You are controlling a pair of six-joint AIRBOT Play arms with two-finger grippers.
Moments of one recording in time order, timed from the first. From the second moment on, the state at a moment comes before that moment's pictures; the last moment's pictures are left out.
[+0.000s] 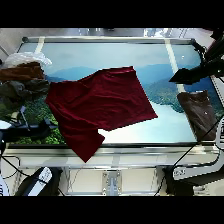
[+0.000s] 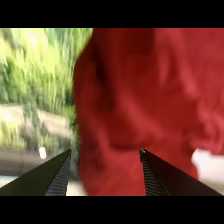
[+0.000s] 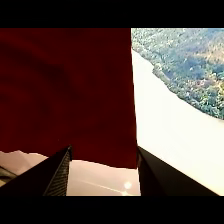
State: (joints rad) left arm 0.55 -0.93 0.48 0.96 -1.20 -1.31; right arm -0.31 -1.57 1.73 -1.01 1.57 1.17
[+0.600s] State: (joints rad) left arm 0.55 -1.04 0.35 0.78 -1.06 -1.20; right arm -0.31 -1.57 1.72 -0.87 1.59 1.16
